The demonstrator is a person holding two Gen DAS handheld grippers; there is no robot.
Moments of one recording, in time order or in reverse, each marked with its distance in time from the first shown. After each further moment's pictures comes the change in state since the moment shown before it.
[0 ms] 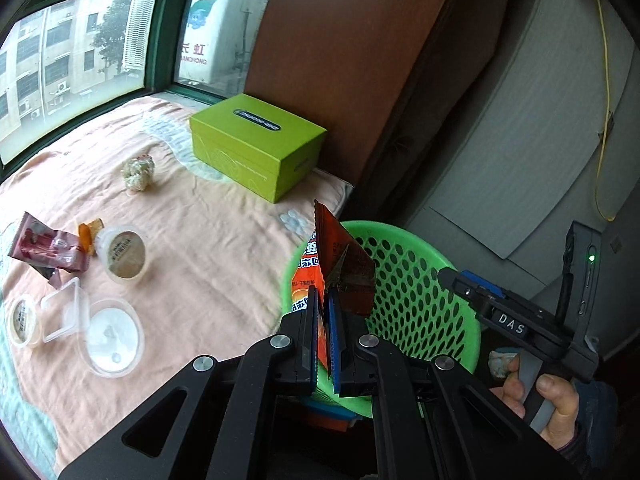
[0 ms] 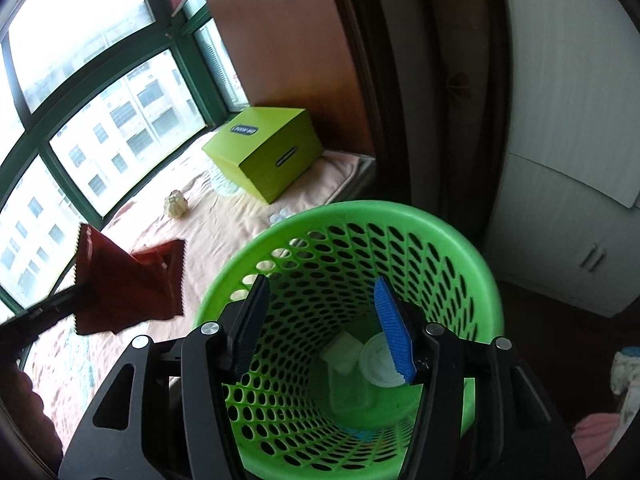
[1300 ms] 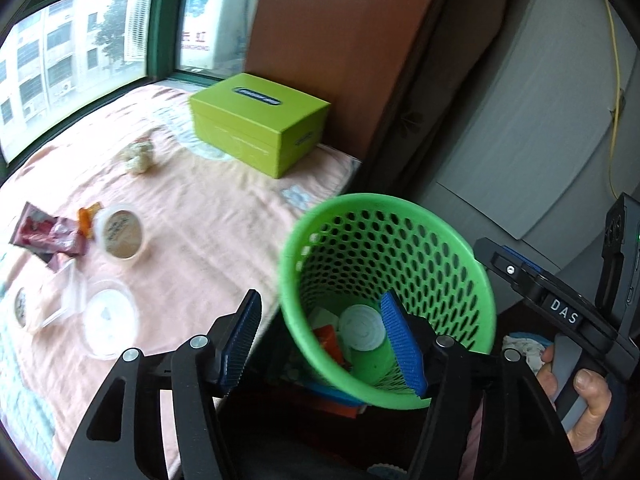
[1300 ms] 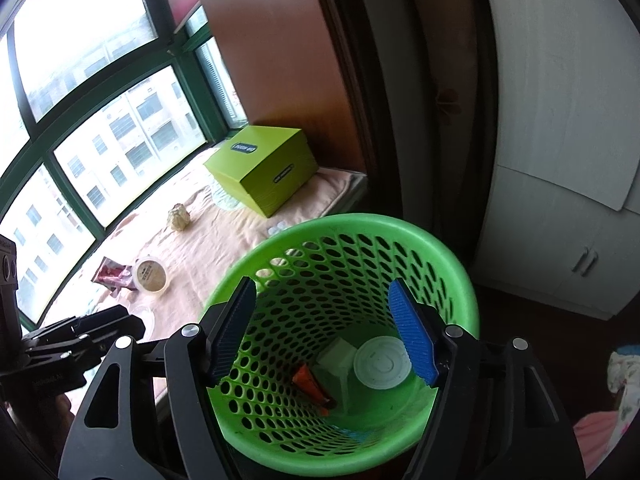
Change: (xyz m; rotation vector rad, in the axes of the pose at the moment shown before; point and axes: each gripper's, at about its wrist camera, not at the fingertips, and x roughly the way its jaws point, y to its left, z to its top) left arm 0.011 -0.007 -0.016 0.007 0.048 0.072; right arm -0.018 0.006 0.000 -0.013 -0.042 0.006
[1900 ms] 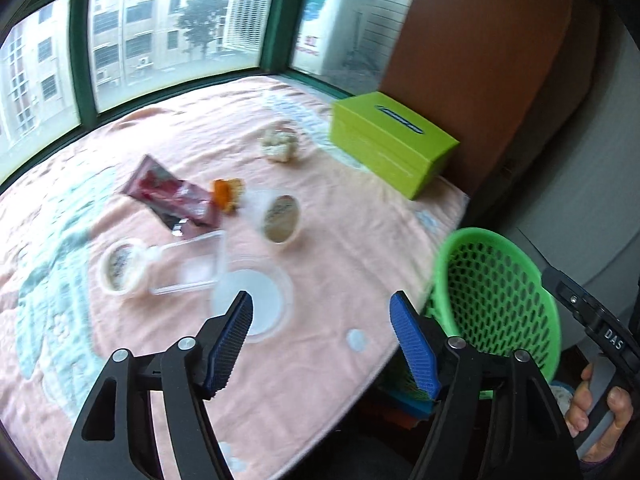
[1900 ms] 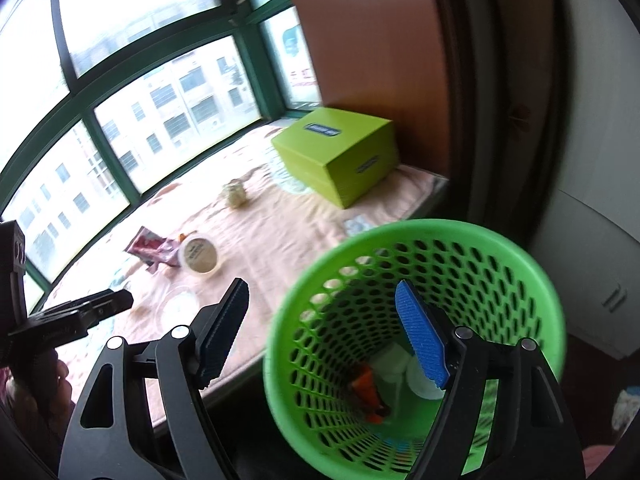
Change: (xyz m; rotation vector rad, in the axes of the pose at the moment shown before) left arm -0.045 0.121 -0.018 -0.204 -0.058 0.220; right arm 0.028 0.083 0.003 -0.153 0.046 0.128
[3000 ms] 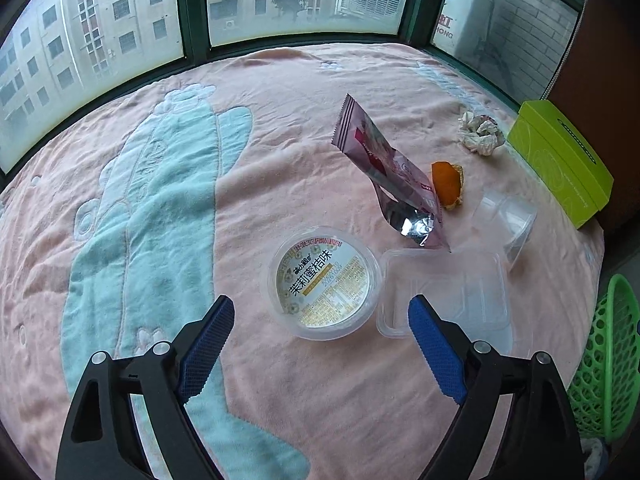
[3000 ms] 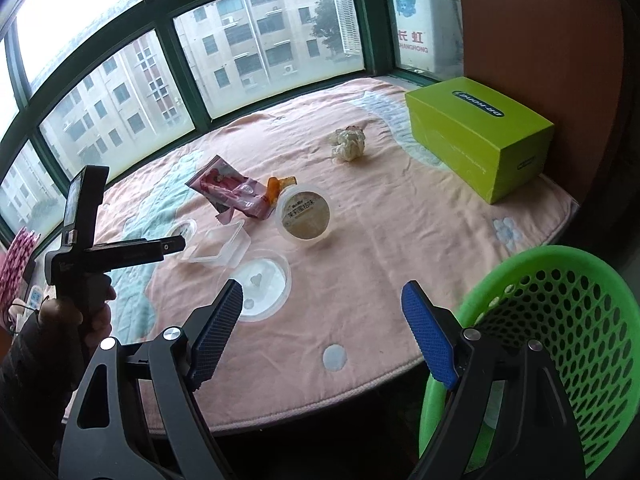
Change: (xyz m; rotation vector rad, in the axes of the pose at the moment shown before) left arm 0.073 0.168 0.014 -0.172 0.107 0.270; right arm 0.084 0.118 -0.006 -0.238 0.156 0.170
